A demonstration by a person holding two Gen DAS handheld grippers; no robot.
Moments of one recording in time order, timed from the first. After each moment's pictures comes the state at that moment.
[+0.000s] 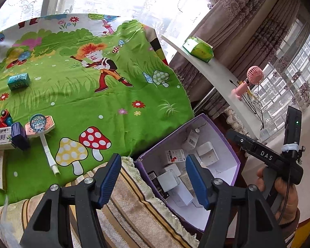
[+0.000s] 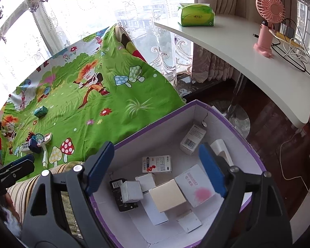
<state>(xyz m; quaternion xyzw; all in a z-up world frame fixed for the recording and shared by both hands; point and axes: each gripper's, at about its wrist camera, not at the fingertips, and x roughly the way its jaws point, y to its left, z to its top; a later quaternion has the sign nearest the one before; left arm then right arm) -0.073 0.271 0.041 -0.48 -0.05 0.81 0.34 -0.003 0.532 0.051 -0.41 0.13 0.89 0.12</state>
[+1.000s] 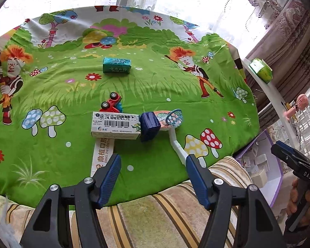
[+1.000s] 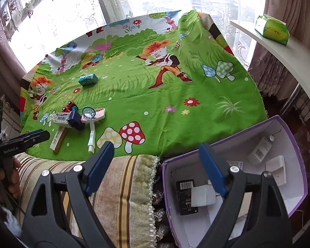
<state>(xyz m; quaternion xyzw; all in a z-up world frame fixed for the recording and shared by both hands) -0.129 0.095 0.010 -0.50 -0.05 0.85 0.18 -0.061 0.385 0.041 -0.44 0.07 0.89 -0.04</state>
